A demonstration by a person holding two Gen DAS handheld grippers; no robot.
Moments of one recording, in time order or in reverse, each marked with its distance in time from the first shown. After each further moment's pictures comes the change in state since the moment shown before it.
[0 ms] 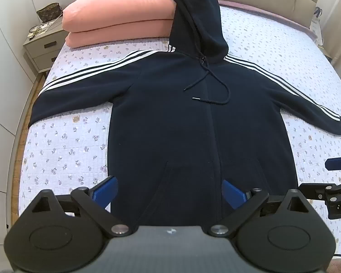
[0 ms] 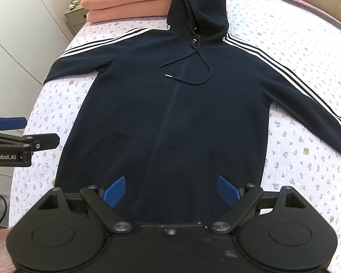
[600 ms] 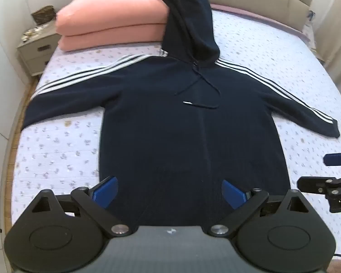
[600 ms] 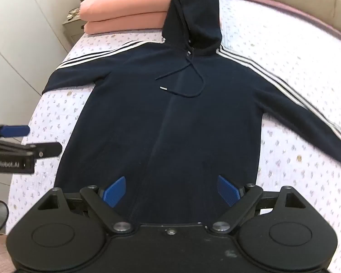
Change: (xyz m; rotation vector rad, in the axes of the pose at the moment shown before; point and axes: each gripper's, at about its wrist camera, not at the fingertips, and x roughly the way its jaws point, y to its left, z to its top) left arm 0.004 -0.004 -0.002 0.010 -0.019 -0.038; right arm -0.015 -0.005 -0.005 0.021 -0.057 -0.008
